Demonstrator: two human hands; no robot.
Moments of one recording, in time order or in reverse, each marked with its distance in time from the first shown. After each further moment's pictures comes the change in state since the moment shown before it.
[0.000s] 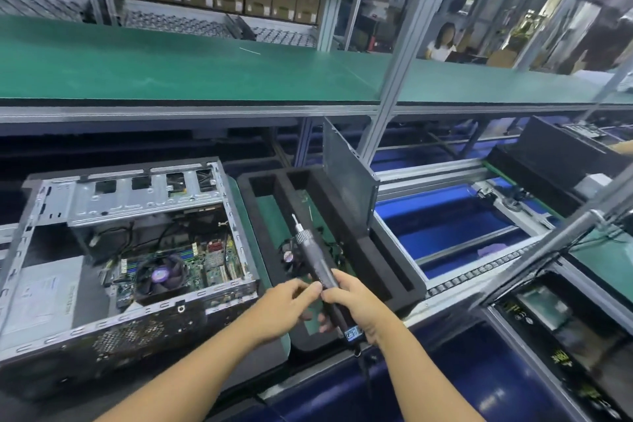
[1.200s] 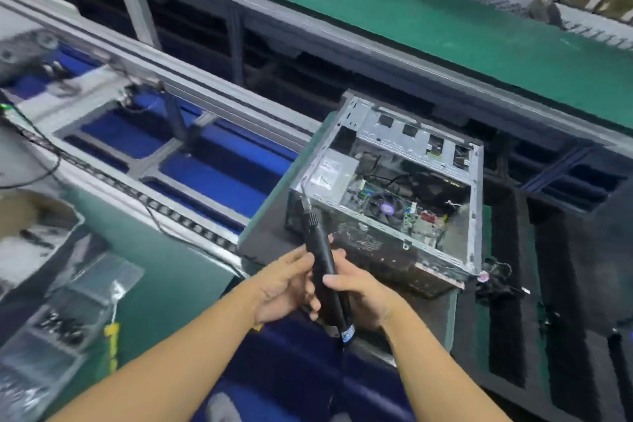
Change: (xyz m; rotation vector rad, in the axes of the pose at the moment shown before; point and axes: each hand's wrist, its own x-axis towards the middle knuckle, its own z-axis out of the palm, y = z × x) left_hand -0.238 -0.169 -0.054 -1.352 0.395 0.222; right_hand 0.031 0.046 0.272 0.103 -1.101 0.347
